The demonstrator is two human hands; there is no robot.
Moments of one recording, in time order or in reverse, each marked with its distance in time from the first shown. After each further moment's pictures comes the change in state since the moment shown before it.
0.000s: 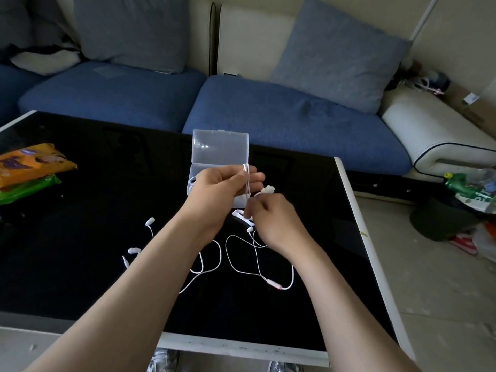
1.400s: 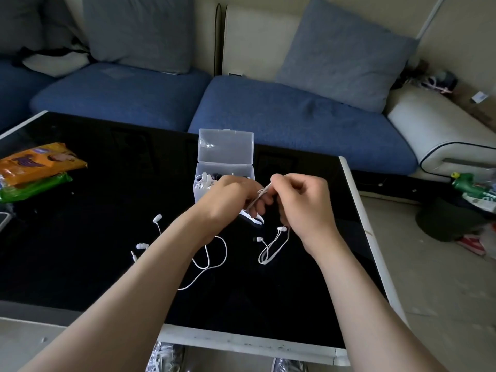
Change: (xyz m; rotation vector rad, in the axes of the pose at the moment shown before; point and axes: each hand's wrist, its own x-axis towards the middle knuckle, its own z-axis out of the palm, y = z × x) left_hand -0.013 0.010 -0.002 0.455 -0.208 -0.046; right_hand -0.010 -0.006 -0.022 0.469 0.239 -0.183
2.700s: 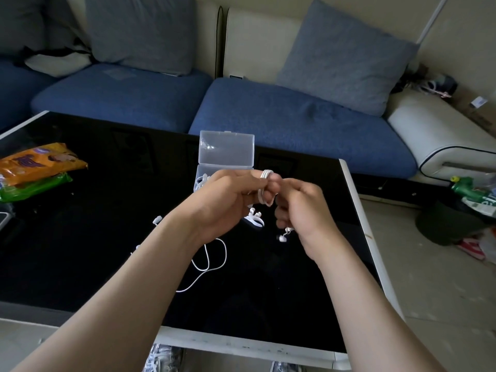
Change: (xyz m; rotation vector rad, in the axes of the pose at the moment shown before) left_hand -0.002 0.012 -0.002 -0.509 -0.145 0.005; right_hand 0.006 0.004 -0.001 0.125 -0.094 0.269
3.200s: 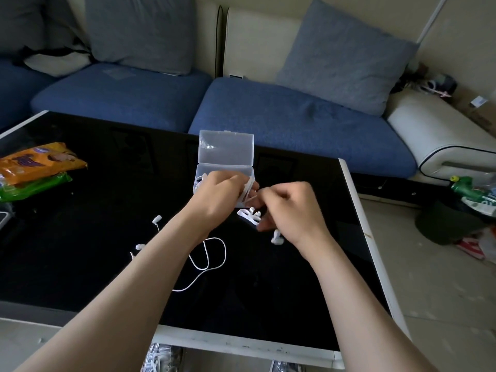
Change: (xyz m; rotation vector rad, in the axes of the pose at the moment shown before) left_hand 0.005 -0.012 -0.017 0.502 0.331 0.046; right_hand -0.008 -0.002 0.011 -0.335 -0.006 -0.122
